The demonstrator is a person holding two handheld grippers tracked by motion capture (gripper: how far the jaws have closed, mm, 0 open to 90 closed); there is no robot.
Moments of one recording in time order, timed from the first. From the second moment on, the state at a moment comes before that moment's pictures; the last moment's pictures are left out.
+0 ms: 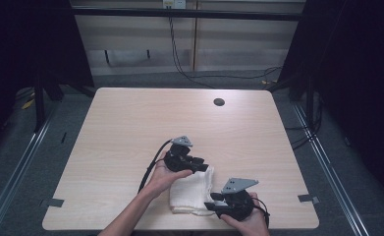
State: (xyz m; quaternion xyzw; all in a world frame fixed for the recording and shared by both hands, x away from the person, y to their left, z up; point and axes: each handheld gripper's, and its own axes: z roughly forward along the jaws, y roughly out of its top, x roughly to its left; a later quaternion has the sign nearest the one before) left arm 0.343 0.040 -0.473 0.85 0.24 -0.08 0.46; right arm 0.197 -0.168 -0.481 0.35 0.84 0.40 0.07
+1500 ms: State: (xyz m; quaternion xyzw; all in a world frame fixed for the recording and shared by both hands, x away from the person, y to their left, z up) left arm 0.291 0.202 -0.451 0.85 0.32 0.05 0.42; right arm 0.207 -0.250 -0.458 0.44 0.78 0.42 0.16
